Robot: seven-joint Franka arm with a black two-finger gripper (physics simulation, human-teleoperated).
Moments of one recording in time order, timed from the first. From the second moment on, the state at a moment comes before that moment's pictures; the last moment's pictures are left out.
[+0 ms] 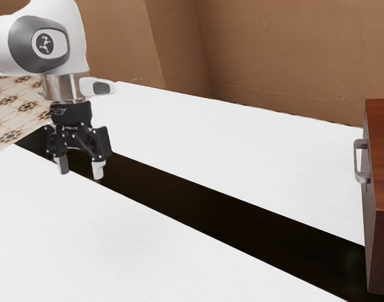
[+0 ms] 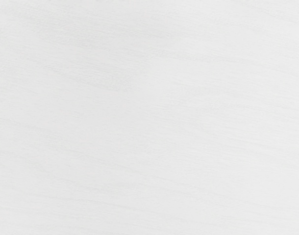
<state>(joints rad) 0.00 0.07 0.28 -1.43 -0.03 1.16 0.02</state>
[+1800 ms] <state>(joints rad) -0.15 0.38 -0.06 -1.23 -0.43 1.86 -0.23</state>
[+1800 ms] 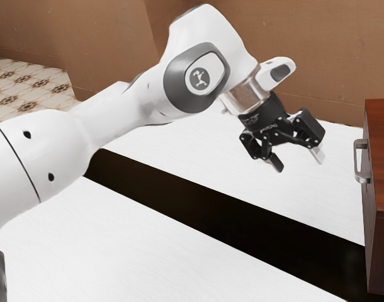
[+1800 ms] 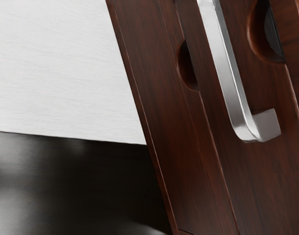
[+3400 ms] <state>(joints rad) -0.16 0.57 -0.11 -1.05 -0.43 2.01 -0.29</state>
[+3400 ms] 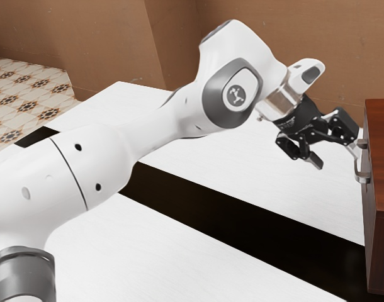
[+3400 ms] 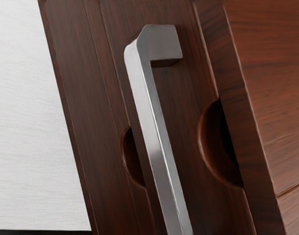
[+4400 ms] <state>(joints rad) -0.17 0.59 -0.11 -1.04 -0.43 2.03 -0.32</state>
